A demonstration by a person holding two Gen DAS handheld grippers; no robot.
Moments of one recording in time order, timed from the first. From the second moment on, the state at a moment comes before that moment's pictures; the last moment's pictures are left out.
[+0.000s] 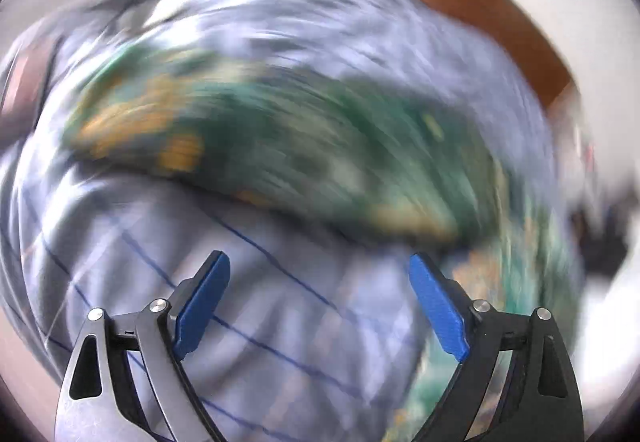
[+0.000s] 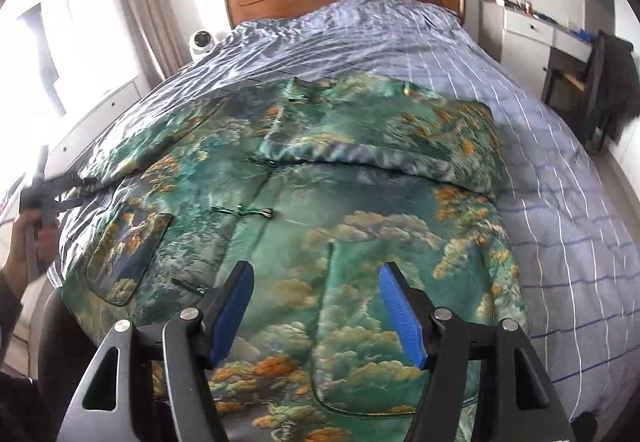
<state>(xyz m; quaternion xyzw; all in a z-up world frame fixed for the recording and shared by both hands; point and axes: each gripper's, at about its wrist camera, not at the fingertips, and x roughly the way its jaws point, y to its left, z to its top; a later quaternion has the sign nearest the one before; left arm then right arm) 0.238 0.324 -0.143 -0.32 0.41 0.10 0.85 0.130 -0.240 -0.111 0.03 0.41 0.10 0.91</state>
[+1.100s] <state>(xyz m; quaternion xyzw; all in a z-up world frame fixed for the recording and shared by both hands) 0.244 0.004 -0.060 0.28 0.25 0.00 0.93 0.099 -0.239 -0.114 0.08 0.40 0.13 0.90</state>
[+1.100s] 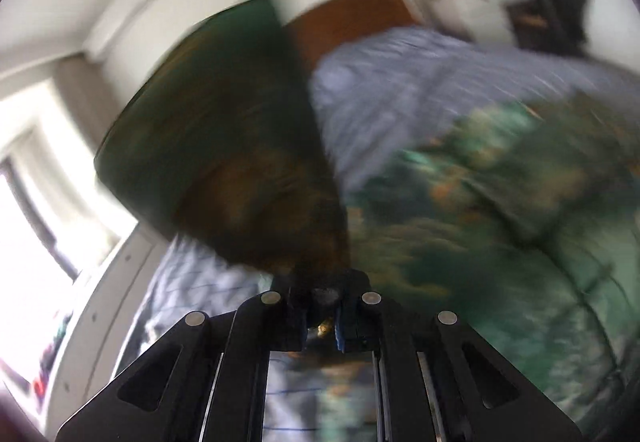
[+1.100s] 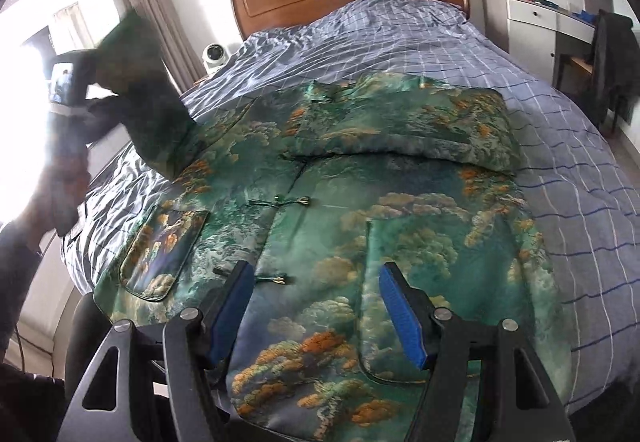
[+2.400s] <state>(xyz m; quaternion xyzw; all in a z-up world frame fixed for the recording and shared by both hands) 0.154 0.052 -0.128 0.06 0.39 -0.06 0.92 0.343 -0.162 -0.099 0.11 0.39 0.20 0.89</state>
